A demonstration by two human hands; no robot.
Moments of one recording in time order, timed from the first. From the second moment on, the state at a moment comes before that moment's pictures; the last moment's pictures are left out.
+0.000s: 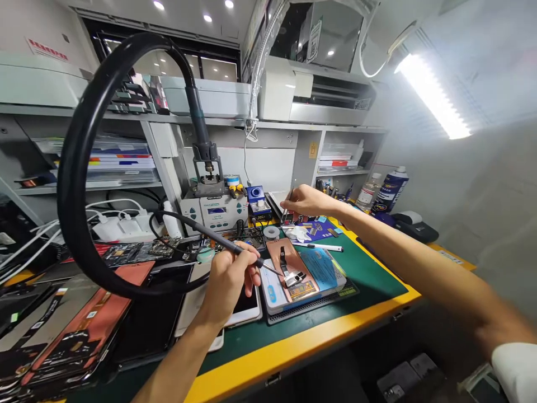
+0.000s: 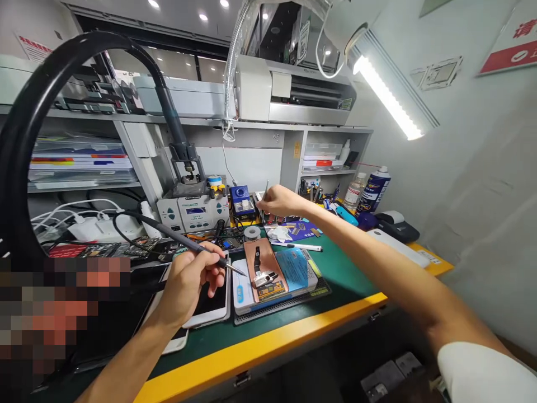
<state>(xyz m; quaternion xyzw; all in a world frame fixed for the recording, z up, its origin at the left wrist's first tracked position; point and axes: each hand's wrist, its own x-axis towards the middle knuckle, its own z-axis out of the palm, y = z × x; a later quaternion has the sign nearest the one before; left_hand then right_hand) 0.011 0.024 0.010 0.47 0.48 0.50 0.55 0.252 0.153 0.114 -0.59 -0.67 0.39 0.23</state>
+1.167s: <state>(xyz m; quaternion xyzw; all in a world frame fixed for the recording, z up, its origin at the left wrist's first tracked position) 0.003 0.029 -0.004 0.50 0.48 0.49 0.53 0.325 0.127 0.030 -0.57 -0.35 0.61 0.41</state>
